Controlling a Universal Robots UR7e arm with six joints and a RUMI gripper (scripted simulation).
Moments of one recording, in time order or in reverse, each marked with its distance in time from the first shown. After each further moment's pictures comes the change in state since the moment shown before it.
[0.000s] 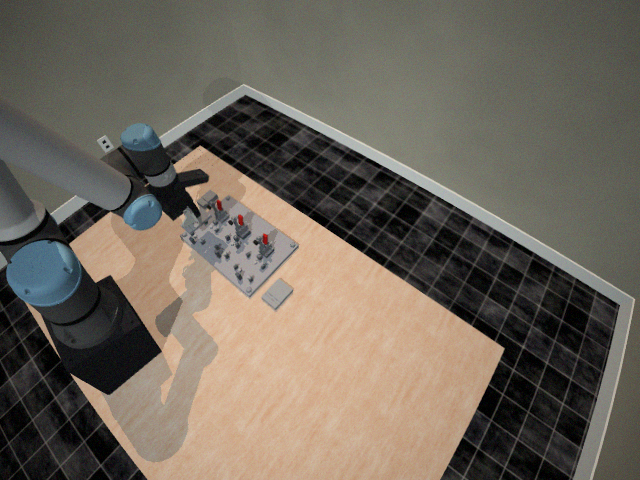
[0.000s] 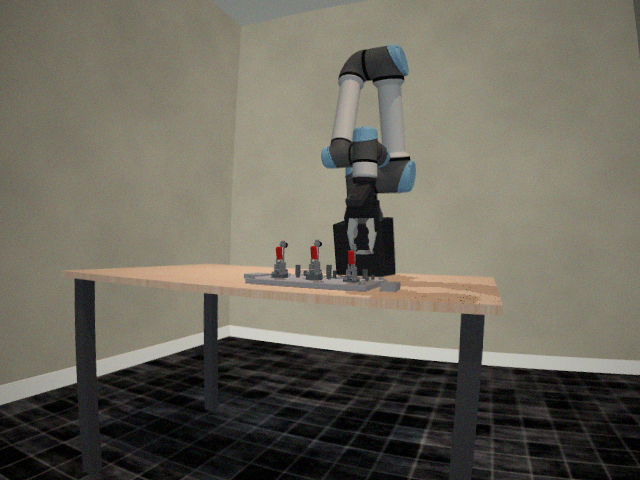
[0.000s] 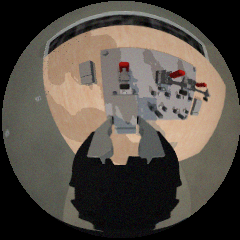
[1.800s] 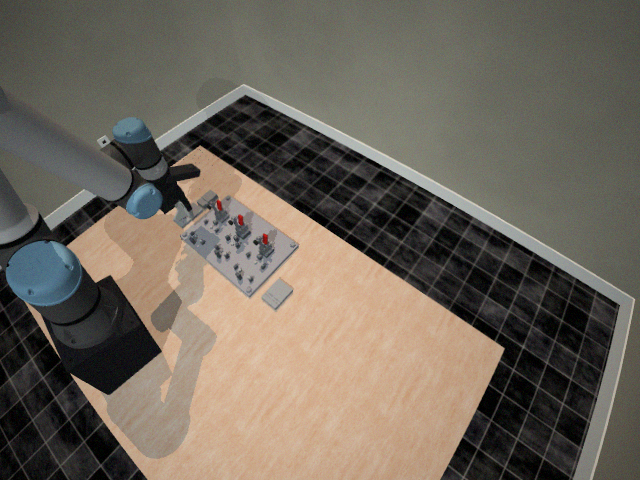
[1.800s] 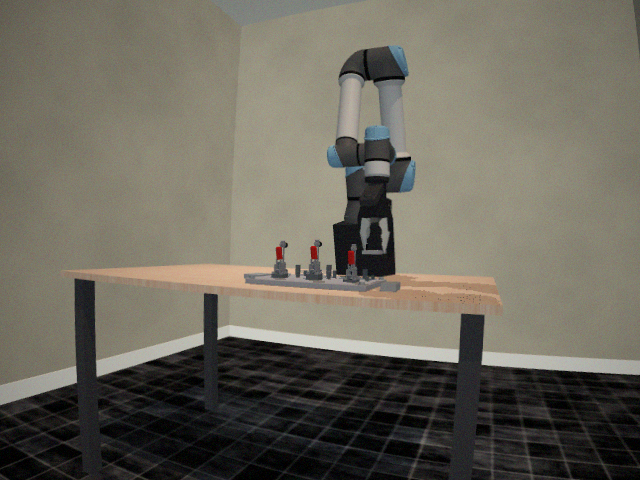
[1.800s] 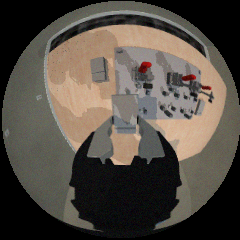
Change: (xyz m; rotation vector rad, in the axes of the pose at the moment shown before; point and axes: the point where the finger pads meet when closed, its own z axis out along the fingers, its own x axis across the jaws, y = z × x) arm -0.039 0.002 -0.001 -0.006 -0.004 -0.006
